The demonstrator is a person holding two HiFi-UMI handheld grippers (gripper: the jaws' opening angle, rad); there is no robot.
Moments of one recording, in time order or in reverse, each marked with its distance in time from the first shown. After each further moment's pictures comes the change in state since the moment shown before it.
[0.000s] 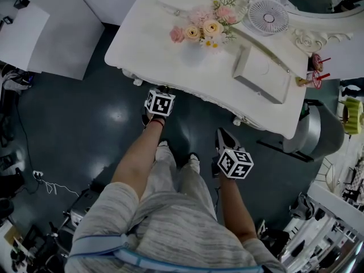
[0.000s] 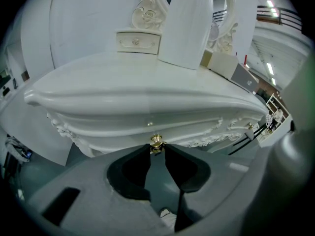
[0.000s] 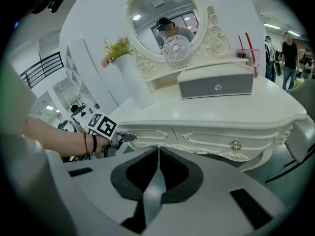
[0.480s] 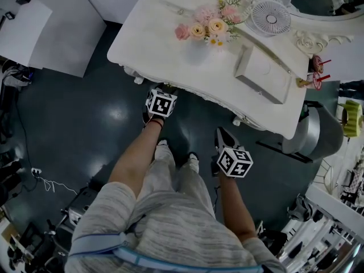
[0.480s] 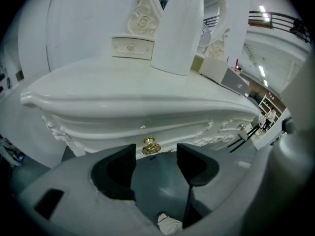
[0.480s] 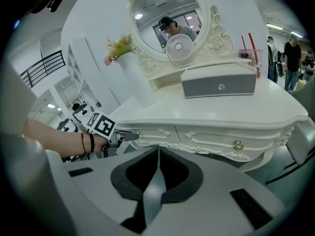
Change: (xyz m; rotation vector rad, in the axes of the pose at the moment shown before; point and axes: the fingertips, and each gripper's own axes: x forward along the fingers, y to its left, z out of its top) left arm -0.008 -0.013 0.004 0.026 -0.054 -0.073; right arm 0.001 0.007 -0.003 -0.018 0.010 0.012
